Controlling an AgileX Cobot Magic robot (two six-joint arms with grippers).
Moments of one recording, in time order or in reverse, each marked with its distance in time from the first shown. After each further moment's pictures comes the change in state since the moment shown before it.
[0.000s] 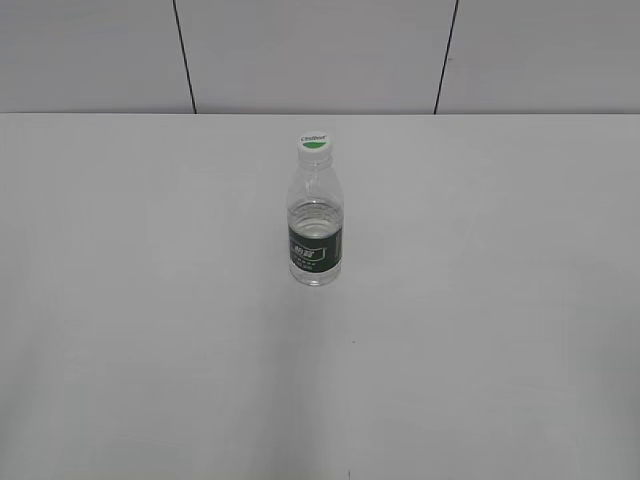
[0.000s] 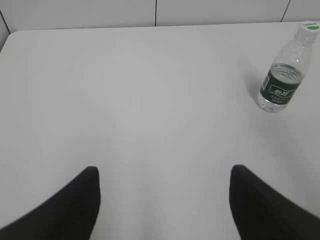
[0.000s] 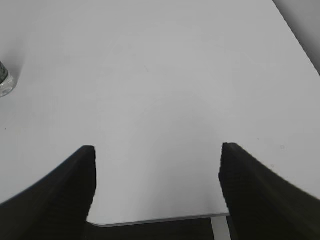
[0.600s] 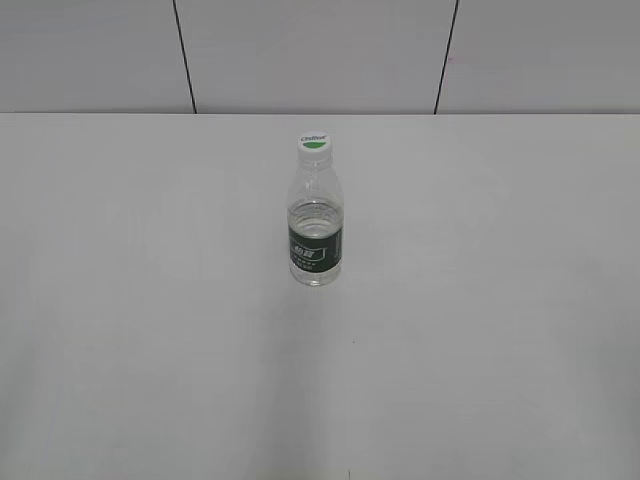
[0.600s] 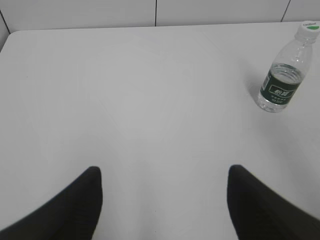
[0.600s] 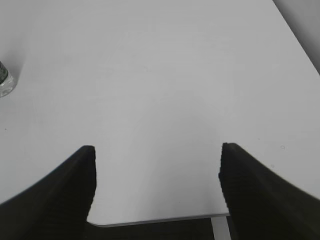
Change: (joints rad) left arm 0.000 0.000 0.000 0.000 0.000 0.000; right arm 0.000 0.000 0.000 0.000 0.000 0.000
